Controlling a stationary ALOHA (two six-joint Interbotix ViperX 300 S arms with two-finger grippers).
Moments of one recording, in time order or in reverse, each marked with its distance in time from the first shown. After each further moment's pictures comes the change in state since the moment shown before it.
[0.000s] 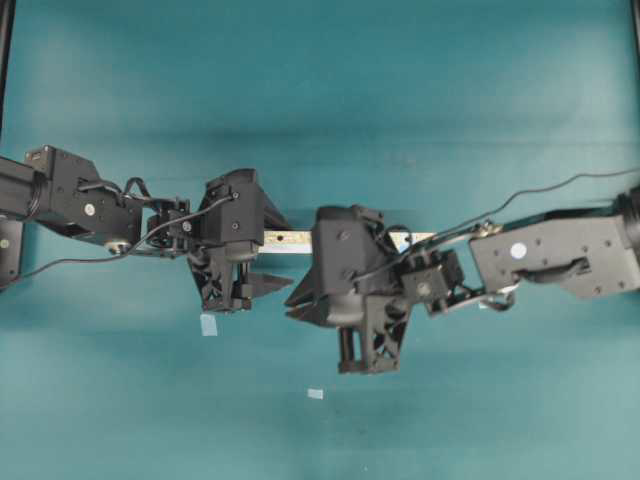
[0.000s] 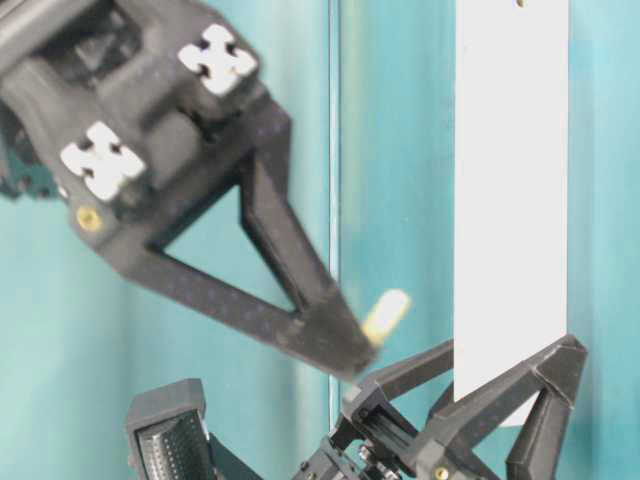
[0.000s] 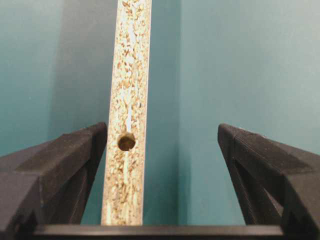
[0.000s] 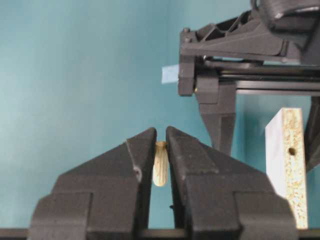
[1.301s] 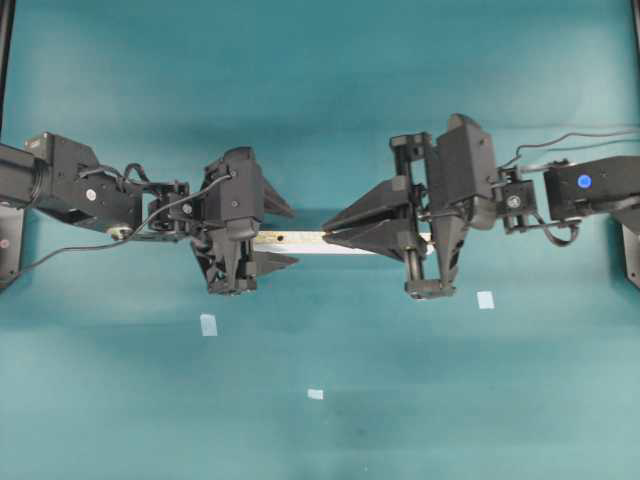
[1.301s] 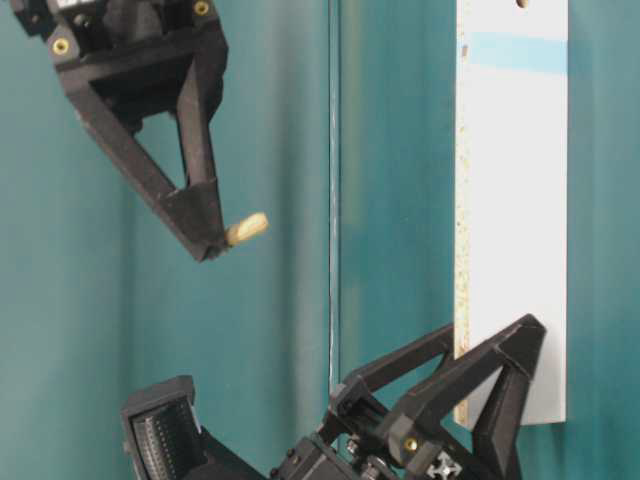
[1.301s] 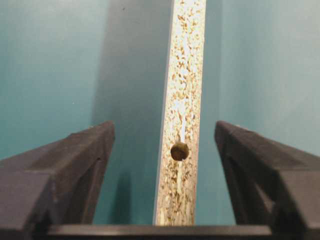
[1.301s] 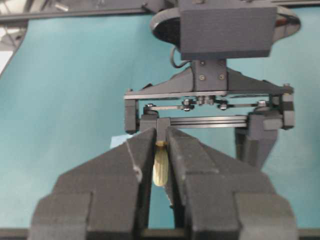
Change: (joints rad) left arm 0.051 0.000 0.003 0.002 -0.028 0.009; right arm -0.187 -0.150 0.374 0.172 -0.649 -0.264
